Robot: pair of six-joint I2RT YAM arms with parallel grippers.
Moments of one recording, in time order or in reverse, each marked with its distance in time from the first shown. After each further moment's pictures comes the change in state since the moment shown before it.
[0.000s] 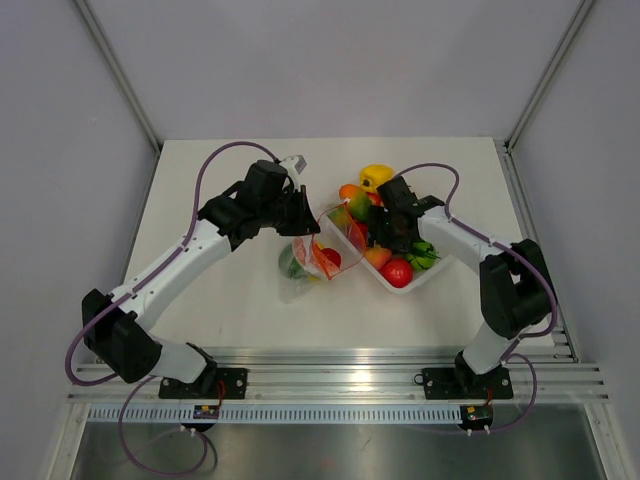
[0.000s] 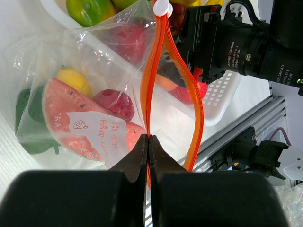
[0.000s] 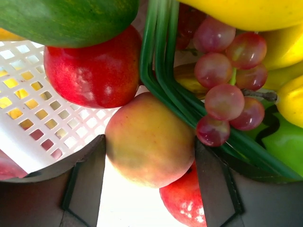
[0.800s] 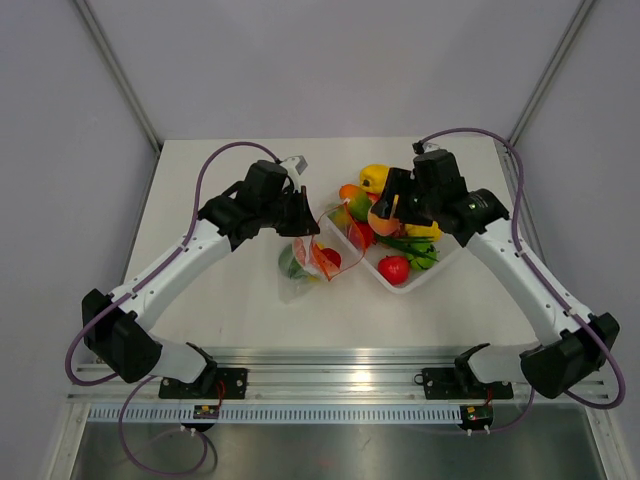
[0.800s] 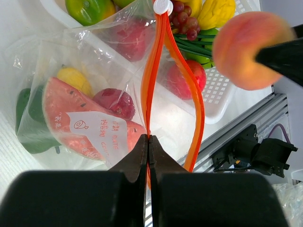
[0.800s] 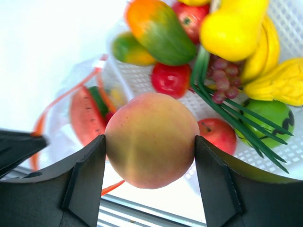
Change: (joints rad) left arm 0.000 0.000 0.000 -0.007 0.006 0.013; right arm 0.006 -0.346 0.168 -0.159 0.024 -0.001
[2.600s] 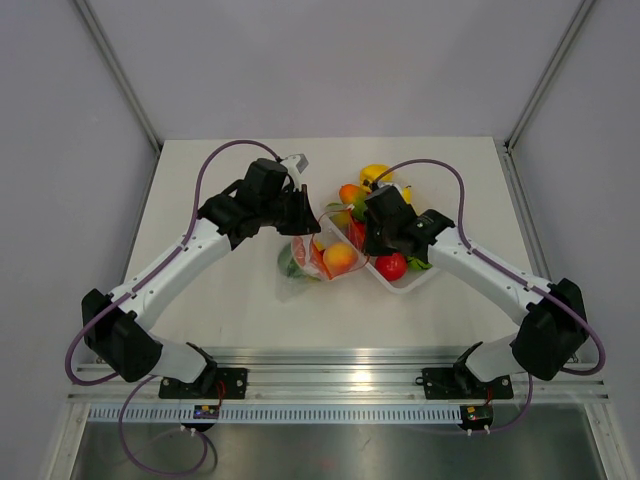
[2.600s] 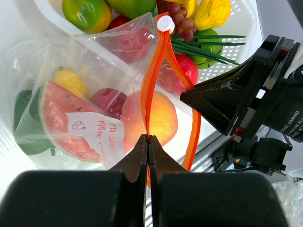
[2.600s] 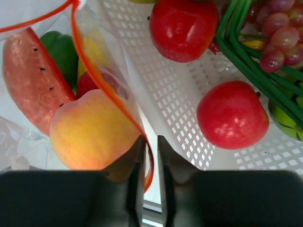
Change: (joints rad) left arm 0.000 0.003 0.018 -0.006 0.008 0.012; right arm 0.209 0.090 -0.166 0.095 0.104 0.037
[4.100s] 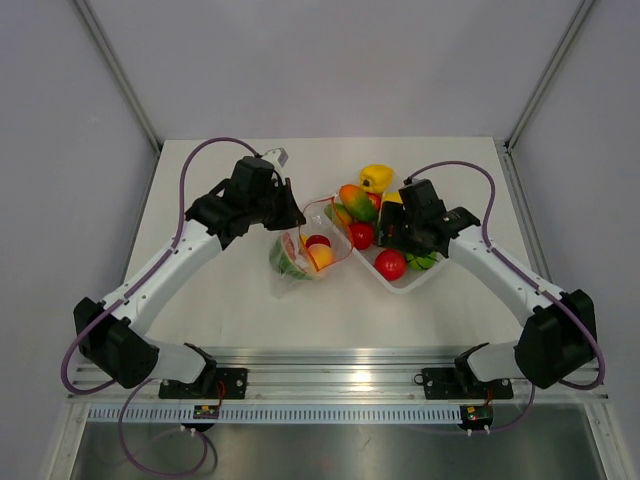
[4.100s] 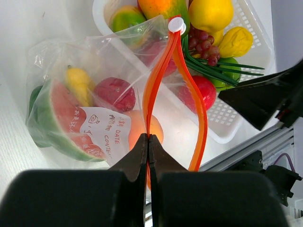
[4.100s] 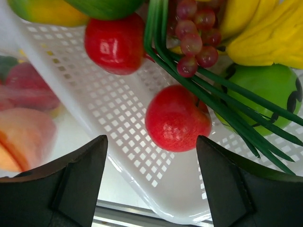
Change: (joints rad) left arm 0.060 -0.040 -0.016 -0.013 -0.103 -0.045; right arm -0.215 -0.079 -0.080 0.024 -0.090 -0.030
